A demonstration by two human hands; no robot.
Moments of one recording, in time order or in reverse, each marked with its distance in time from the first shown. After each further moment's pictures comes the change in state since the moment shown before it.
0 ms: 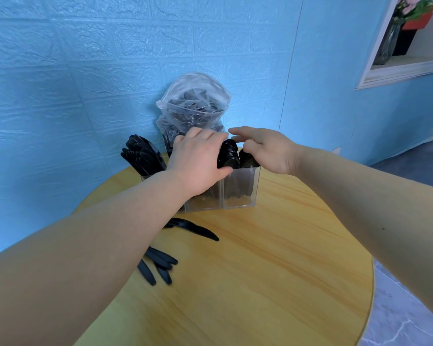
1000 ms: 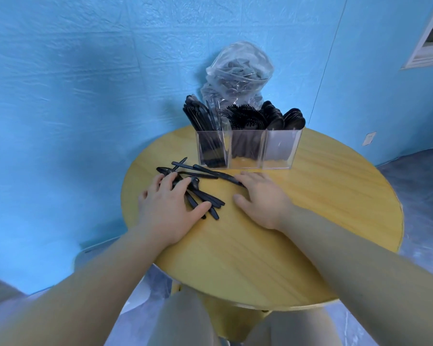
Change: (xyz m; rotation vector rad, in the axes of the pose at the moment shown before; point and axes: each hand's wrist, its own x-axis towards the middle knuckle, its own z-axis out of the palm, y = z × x) left_hand -0.203 -0.049 -0.006 -0.006 -0.318 -0.492; right_hand -0.081 -0.048 0.149 -0.199 -0.063 -0.014
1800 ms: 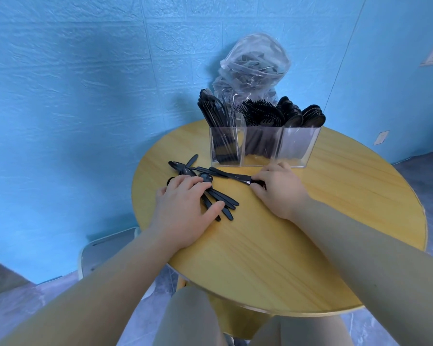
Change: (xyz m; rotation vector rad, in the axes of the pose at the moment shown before) left_hand -0.005 -0.003 0.000 -0.063 0.014 0.134; right_hand 0.019 0.011 0.003 -0.073 0.099 0.031
